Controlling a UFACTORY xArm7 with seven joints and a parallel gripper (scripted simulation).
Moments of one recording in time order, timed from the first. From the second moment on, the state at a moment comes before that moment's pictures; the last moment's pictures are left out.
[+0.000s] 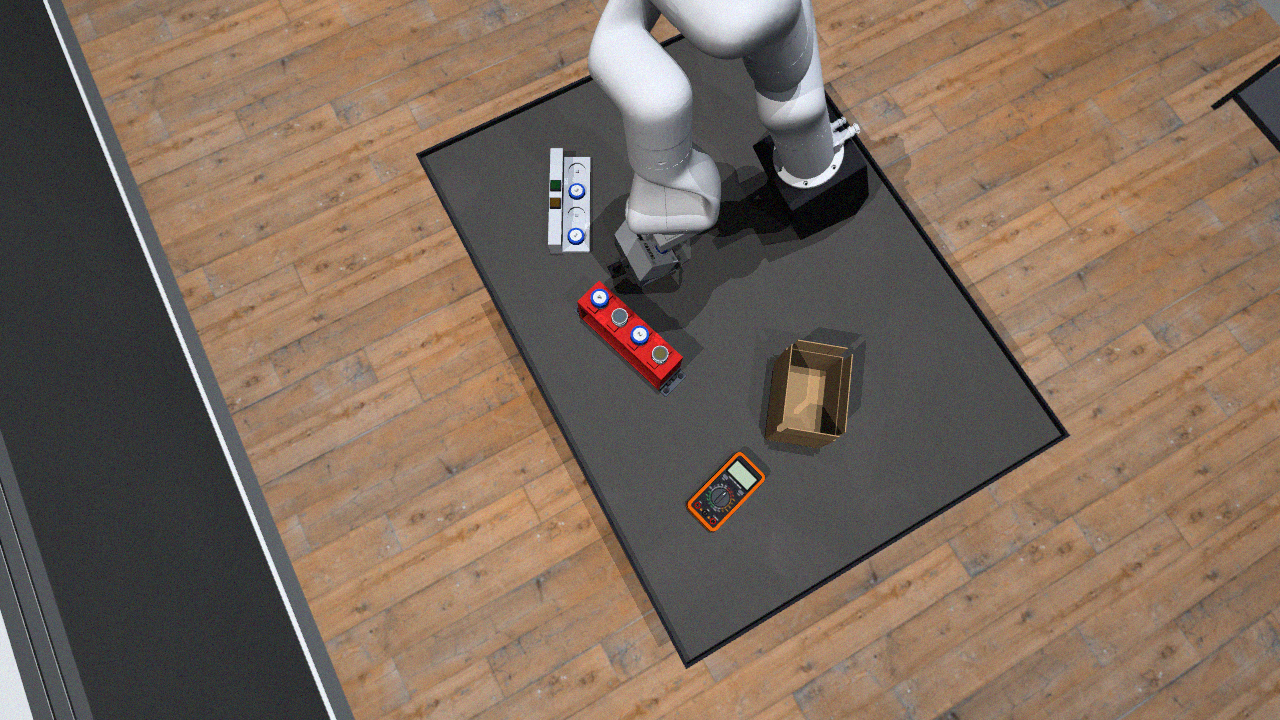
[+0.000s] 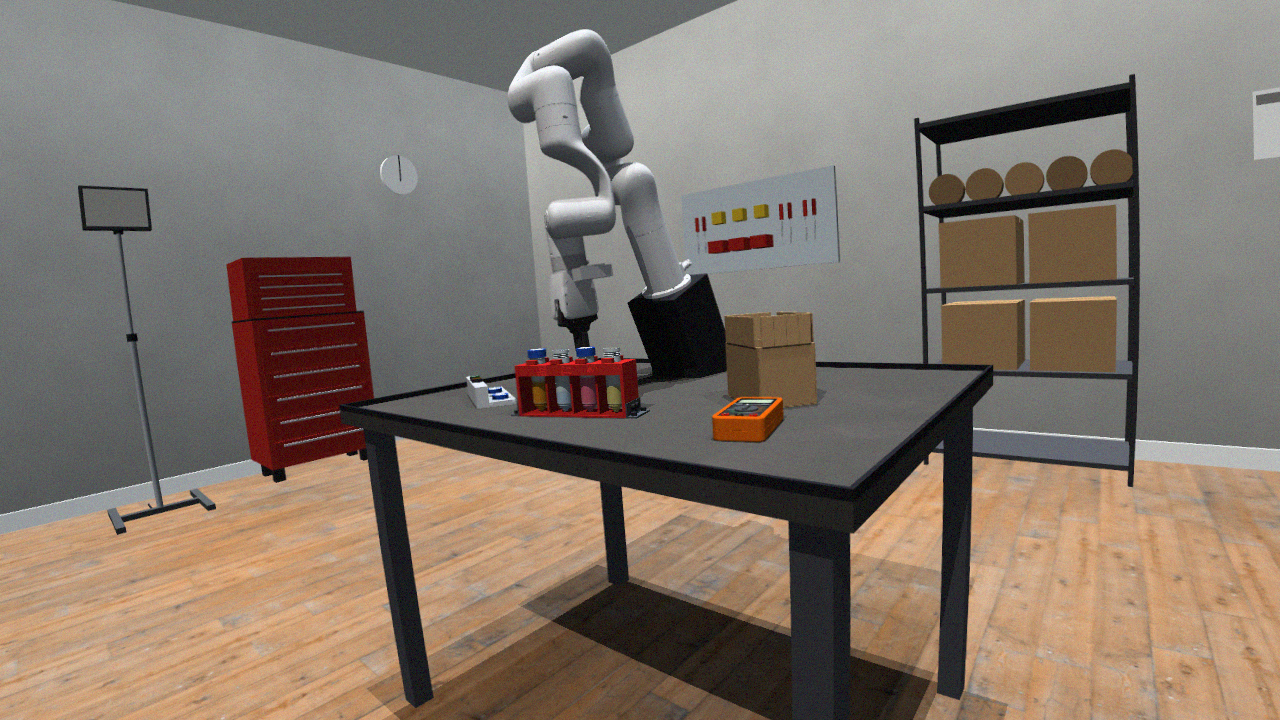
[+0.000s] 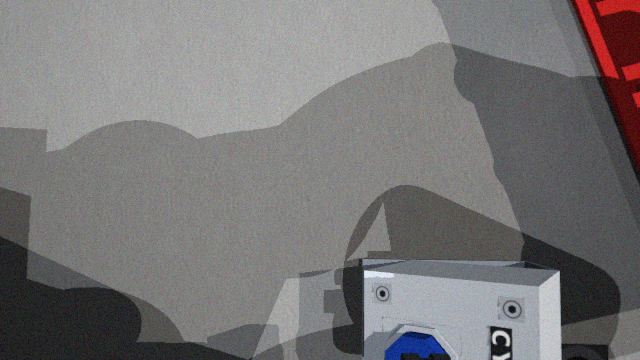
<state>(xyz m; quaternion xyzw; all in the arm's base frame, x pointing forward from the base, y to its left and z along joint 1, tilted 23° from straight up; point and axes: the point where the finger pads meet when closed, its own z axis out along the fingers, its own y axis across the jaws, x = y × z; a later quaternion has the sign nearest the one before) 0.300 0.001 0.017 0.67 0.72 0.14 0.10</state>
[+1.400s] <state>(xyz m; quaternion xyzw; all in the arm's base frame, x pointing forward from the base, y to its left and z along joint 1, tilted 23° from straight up) 0.308 0.001 -0.003 0.67 0.71 0.15 0.13</state>
